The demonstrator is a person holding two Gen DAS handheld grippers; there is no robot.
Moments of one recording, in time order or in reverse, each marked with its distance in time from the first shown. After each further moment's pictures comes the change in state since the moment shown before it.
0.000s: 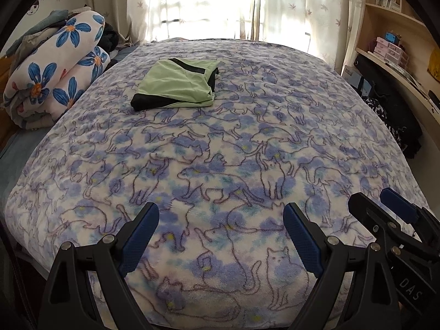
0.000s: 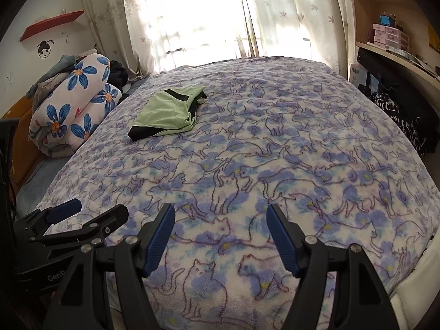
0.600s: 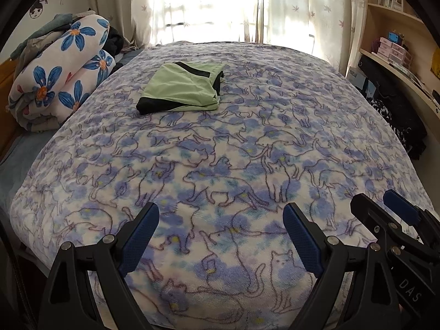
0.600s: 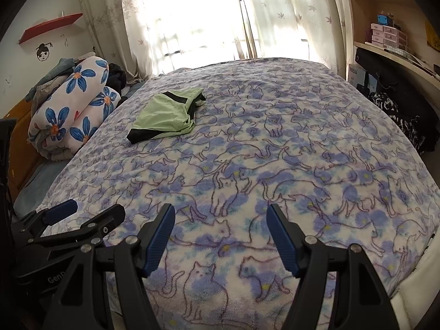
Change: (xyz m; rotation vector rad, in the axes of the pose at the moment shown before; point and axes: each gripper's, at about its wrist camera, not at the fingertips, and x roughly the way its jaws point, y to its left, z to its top) left arm -0.001 0.001 -0.001 0.003 -0.015 0.027; right arm 0.001 0.000 -0.002 0.007 -0.009 -0.003
